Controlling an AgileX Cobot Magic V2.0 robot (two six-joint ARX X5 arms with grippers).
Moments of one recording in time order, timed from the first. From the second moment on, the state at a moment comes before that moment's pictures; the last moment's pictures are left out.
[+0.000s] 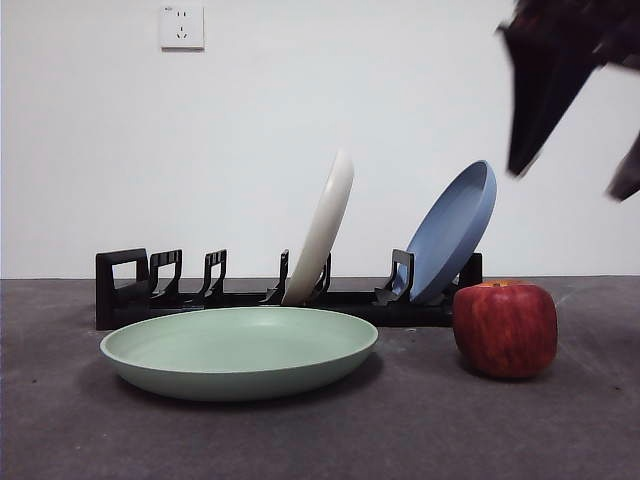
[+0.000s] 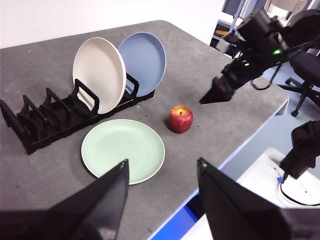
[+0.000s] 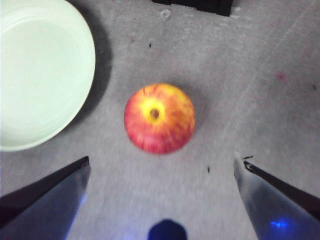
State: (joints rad) left arm -1.08 0.46 1.40 -1.32 -0.26 -0.33; right arm 0.45 1.18 0.95 -0.77 -0.04 0.15
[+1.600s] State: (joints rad) left arm -1.08 0.46 1.40 -1.32 -0.26 -0.35; right arm 0.56 1.56 1.24 -0.72 -0.26 0.15
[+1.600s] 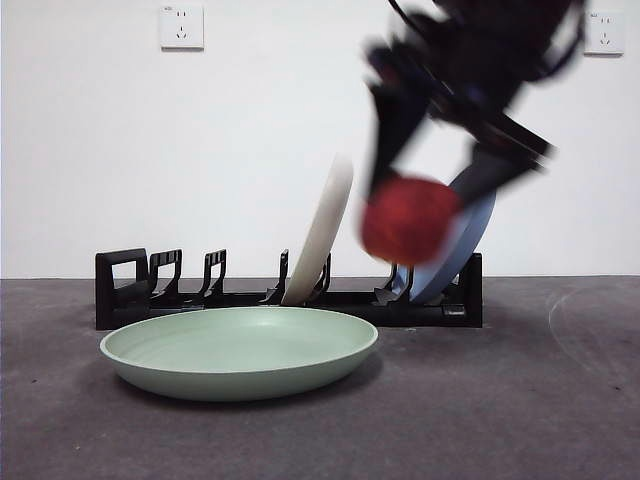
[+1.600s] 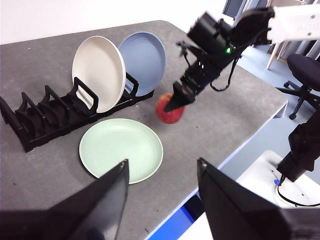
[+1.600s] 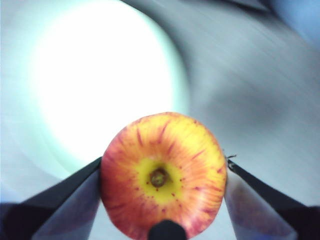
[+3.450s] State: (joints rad) left arm -1.08 0.46 1.40 -1.32 -0.26 -0.37; right arm 0.85 1.91 1.35 -0.45 0.04 0.17
